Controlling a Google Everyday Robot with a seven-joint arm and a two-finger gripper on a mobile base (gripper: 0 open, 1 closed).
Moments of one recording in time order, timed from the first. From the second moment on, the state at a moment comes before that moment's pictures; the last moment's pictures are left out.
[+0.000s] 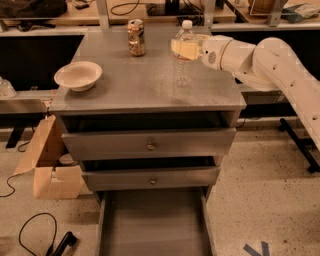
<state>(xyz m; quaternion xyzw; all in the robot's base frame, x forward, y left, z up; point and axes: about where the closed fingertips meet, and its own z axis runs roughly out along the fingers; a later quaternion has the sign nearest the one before) 0.781 -0.092 0.940 -0.29 0.66 0.29 0.63</state>
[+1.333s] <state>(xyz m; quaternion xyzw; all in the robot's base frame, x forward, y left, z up) 0.781 -0.089 0.940 -0.29 0.66 0.29 0.63</state>
